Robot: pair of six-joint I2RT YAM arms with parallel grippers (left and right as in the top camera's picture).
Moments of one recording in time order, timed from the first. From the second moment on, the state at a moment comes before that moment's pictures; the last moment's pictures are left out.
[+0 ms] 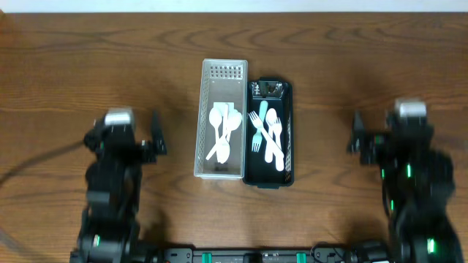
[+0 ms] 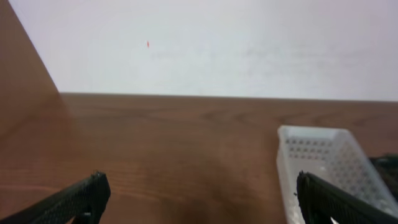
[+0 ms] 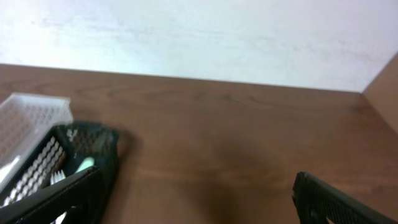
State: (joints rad) left arm -0.13 0.51 0.53 -0.22 -0.19 -0.03; right arm 0.13 0.55 0.71 -0.47 0.13 0.02
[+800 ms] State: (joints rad) left arm -0.14 0.16 0.51 -0.95 -0.19 -0.02; right arm 0.14 0.12 0.51 -0.99 0.12 0.04
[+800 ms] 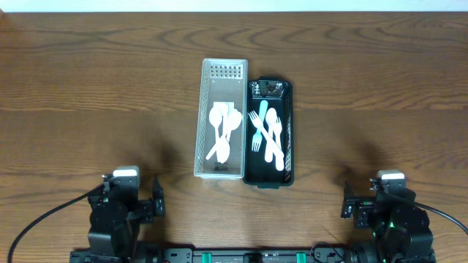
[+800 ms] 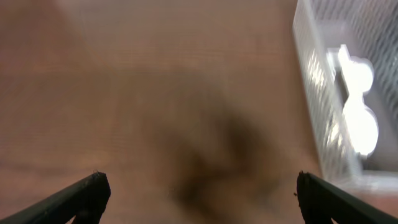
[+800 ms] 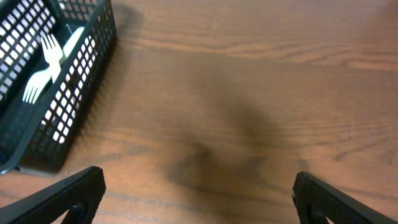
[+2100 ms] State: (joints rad) left arm -0.14 0.16 0.51 -1.11 -0.19 -0.02; right arm 0.14 0.02 0.01 -0.07 0.01 -0.28
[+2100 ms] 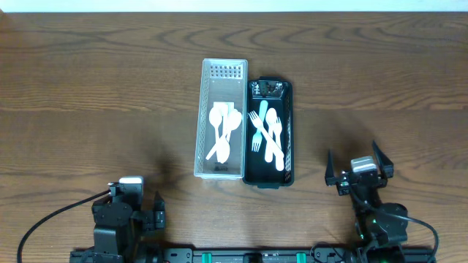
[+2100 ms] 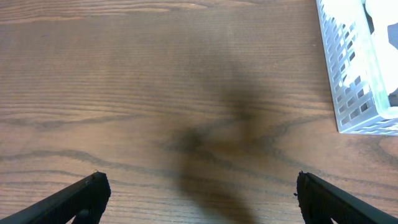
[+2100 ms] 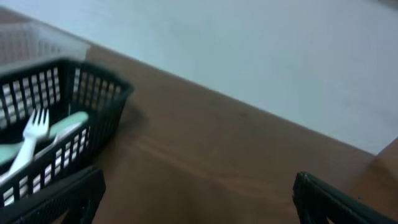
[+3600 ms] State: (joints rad) left arm -0.14 0.03 0.41 -0.61 -0.19 -0.02; right arm 0.14 0.01 0.01 -0.07 0.00 -0.30
